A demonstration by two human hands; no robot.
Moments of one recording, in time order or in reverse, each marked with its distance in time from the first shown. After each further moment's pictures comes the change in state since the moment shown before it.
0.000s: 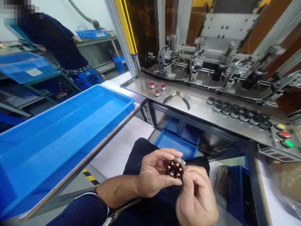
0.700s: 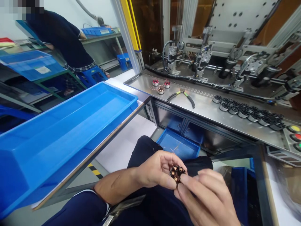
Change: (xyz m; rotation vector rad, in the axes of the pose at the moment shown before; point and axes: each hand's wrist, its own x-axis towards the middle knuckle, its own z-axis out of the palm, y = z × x) left_hand 0.014 0.022 -0.019 -0.283 -0.097 -0.851; right_hand 0.038 0.005 -0.054 -0.247 -0.570 -0.459
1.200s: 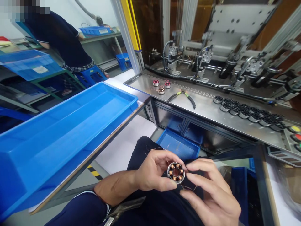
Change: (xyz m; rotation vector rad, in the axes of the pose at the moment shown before) left_hand -0.005 -0.002 -0.005 0.258 0.004 0.383; right_hand 0.004 0.012 0.016 0.390 0.036 0.171
